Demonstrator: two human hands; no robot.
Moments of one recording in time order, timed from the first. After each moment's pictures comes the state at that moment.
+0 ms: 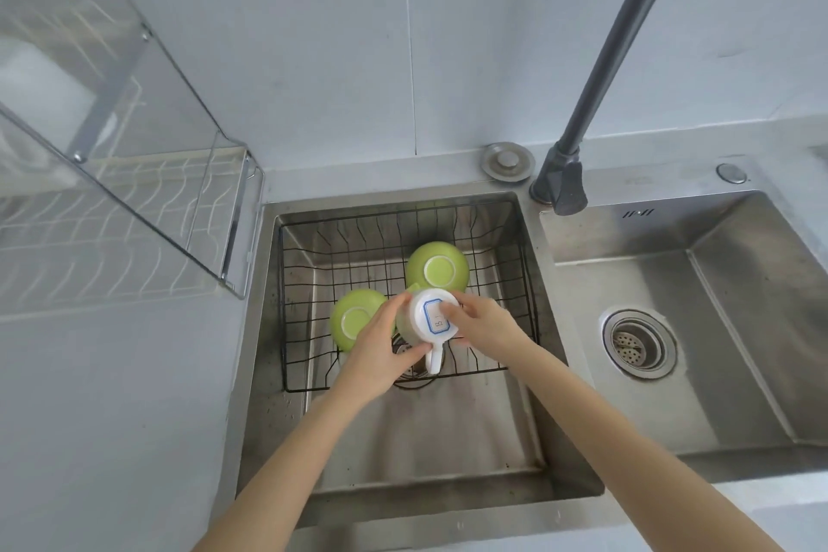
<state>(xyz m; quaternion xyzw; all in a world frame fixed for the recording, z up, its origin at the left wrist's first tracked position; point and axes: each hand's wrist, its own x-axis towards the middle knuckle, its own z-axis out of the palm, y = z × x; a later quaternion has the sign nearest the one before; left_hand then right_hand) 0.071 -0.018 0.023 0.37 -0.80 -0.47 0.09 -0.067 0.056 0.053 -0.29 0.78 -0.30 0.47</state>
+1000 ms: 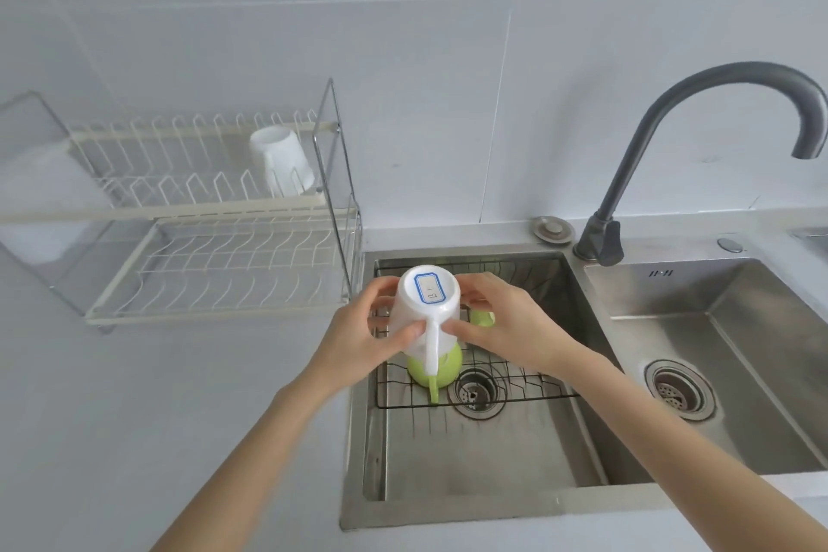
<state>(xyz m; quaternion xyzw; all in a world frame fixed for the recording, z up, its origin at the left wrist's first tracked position) 0.224 -0.043 0.161 0.28 -0.79 -0.49 0.23 0.064 0.064 0.188 -0.56 0.72 -0.34 0.25</state>
